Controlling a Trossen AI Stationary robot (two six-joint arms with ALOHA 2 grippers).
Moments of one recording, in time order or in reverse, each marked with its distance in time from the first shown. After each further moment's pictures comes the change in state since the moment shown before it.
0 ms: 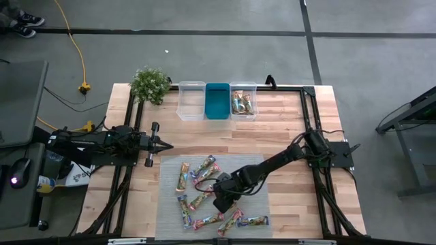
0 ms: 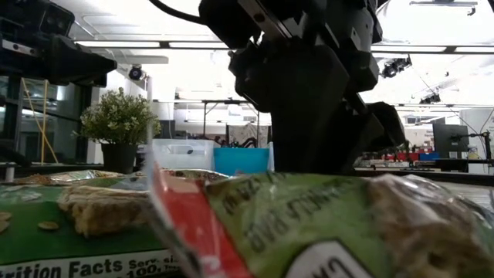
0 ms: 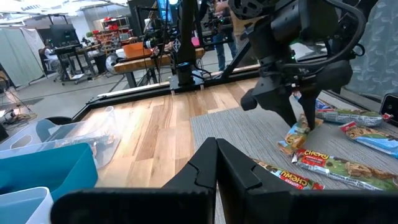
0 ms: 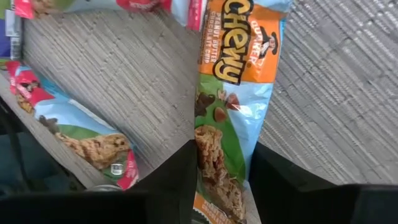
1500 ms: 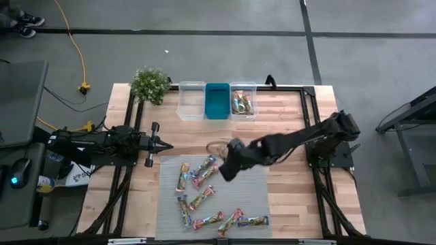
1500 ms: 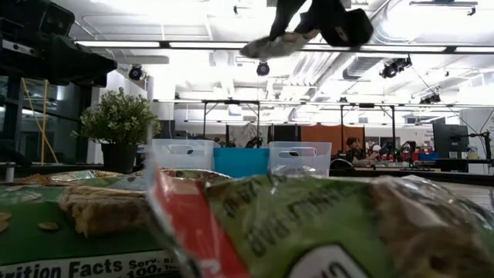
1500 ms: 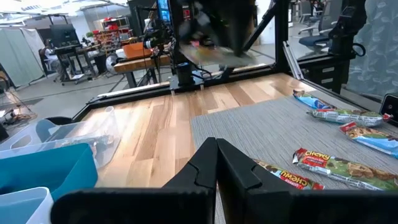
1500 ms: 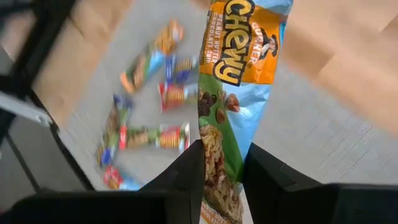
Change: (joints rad) left arm 0.000 0.000 0.000 0.000 0.000 0.000; right arm -0.131 -0.406 0.001 -0.249 0.320 -0.071
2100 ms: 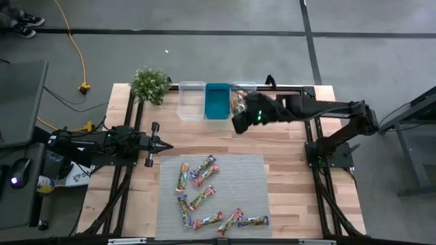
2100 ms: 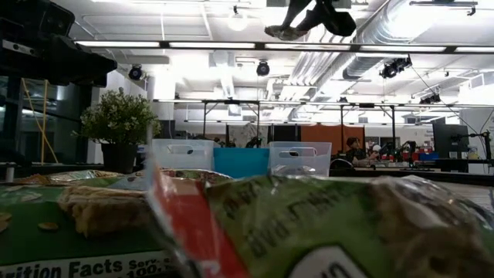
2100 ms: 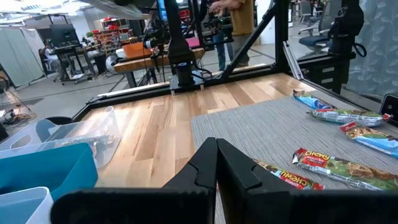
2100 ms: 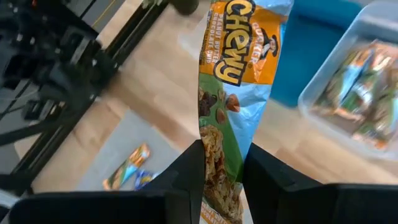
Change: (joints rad) left arm 0.000 0.000 0.000 0.000 0.000 0.000; right arm -0.341 -0.248 0.000 -0.037 0.058 -0.310
